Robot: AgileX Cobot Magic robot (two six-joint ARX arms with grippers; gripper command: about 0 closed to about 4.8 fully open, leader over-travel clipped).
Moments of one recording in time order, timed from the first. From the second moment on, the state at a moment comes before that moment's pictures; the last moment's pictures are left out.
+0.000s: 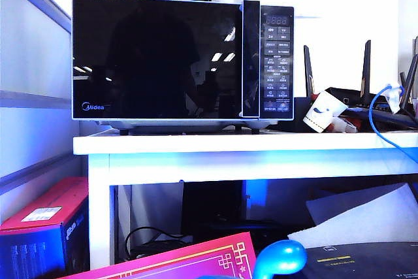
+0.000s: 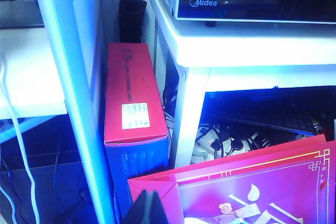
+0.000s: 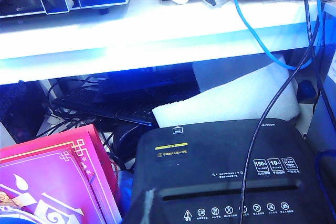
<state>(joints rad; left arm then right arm) -0.03 0.00 0.01 -0.16 0.04 -0.04 0.09 0.00 0.01 -0.17 -0.02 0.11</state>
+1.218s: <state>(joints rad) -0.03 0.84 1.29 -0.11 -0.05 -0.04 0.09 0.74 1.14 -0.10 -0.27 0.21</state>
